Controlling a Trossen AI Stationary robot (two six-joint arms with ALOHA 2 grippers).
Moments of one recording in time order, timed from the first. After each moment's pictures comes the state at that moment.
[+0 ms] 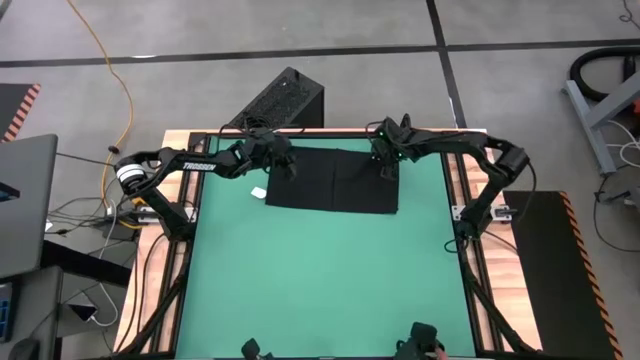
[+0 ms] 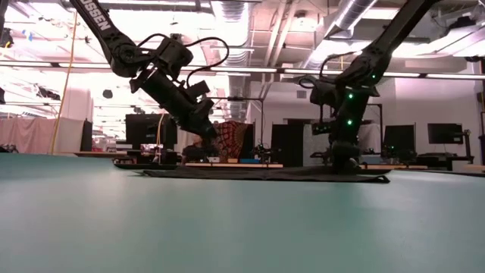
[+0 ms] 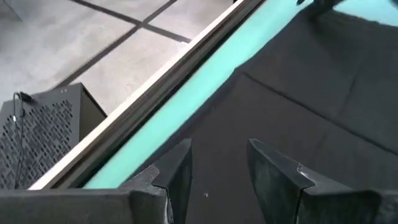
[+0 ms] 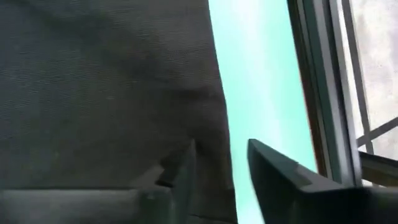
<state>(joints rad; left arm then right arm) 0.59 1.60 0.75 0.37 -0.06 0.04 -0.76 1.66 0.89 -0.31 0.18 -0.54</state>
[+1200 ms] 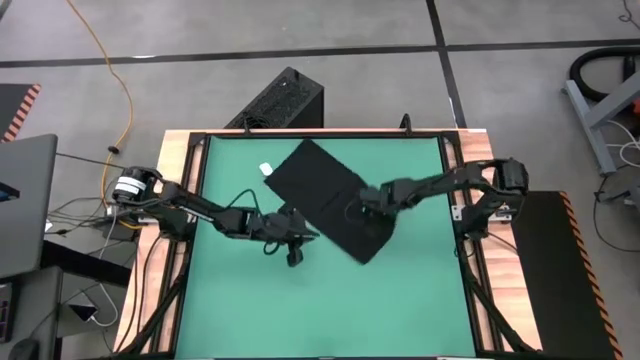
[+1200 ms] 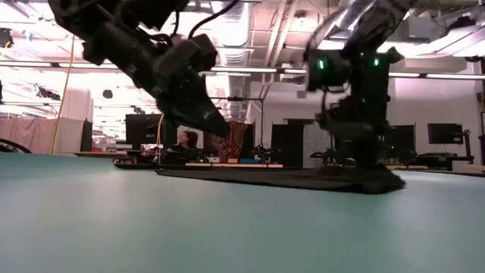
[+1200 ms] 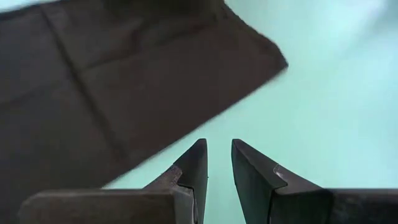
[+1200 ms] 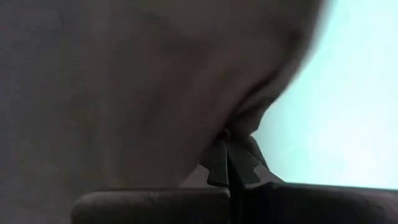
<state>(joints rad) -0.15 1.60 0.70 0.35 -0.21 -0.33 -0.08 1.63 0.89 -0.68 0.12 0.65</state>
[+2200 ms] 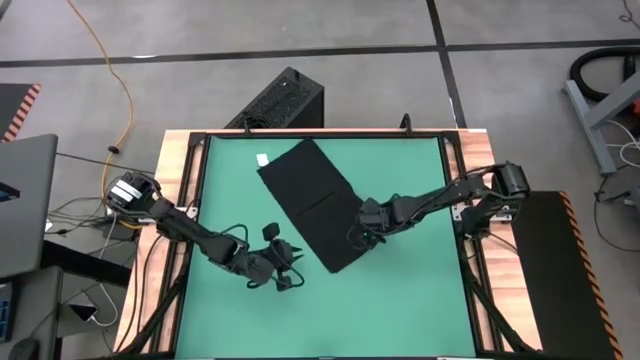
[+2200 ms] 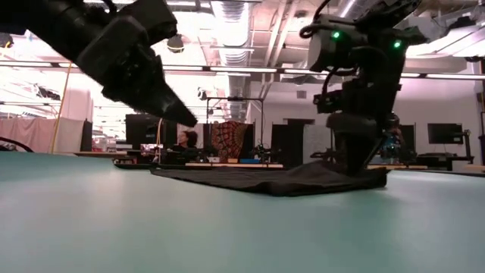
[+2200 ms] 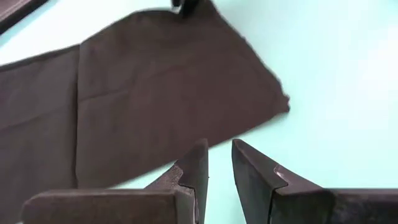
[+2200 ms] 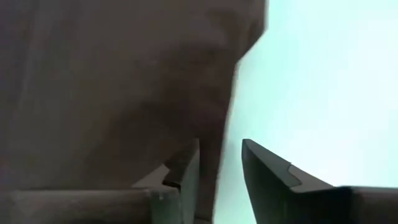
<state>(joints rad) -0.47 1.60 0.70 0.25 -0.66 -0.36 0.11 1.62 0.91 -0.71 0.36 0.78</state>
